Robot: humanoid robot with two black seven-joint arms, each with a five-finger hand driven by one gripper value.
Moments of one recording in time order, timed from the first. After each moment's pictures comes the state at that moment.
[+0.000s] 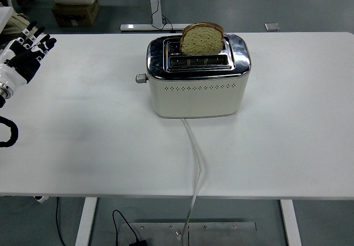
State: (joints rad) left arm -0.78 0.64 -0.52 -0.83 -0.17 -0.24 -0.35; right arm 0.02 0.00 0.29 0.08 -0.32 0.07 0.20
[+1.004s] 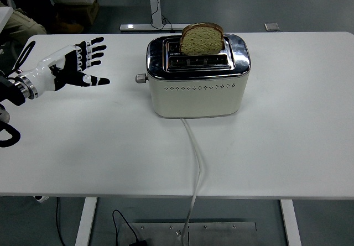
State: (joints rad) left arm -0.80 0.77 -0.50 -1.22 0.50 -0.19 -0.14; right arm 0.02 0.00 0.29 0.08 -0.32 0.07 0.20
